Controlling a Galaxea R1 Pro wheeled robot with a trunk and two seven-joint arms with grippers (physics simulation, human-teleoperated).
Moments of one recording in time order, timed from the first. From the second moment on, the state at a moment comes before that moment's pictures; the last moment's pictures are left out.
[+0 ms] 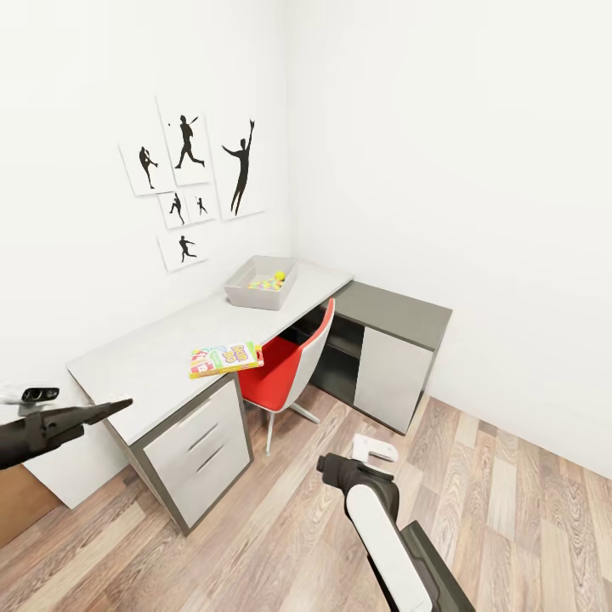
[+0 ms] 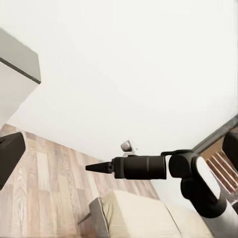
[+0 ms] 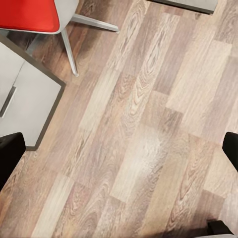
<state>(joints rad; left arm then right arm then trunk) -0.40 0.46 0.45 -1.39 0.37 0.99 -1.57 -0.34 0.16 0.46 -1.55 -0.84 0.71 -1.04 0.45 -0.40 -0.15</state>
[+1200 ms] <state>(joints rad) -0.41 -0.17 0.26 -1.25 0.51 0.86 -0.56 -0.34 0.15 0.27 -1.55 -0.83 0.71 -1.05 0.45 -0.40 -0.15</state>
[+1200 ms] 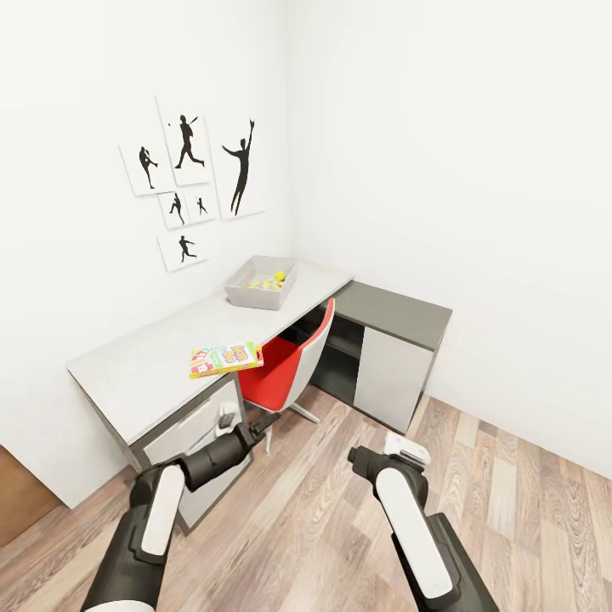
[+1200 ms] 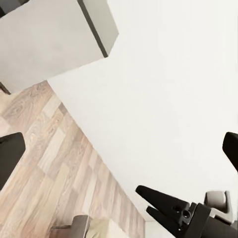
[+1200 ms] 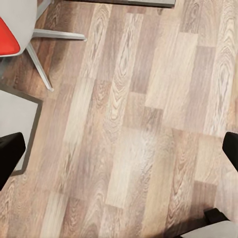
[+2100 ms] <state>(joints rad) -0.41 -0.17 0.12 -1.07 0.96 0.35 -0.27 -0.34 0.14 0.28 -1.51 -0.82 0.71 -1.05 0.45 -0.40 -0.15</state>
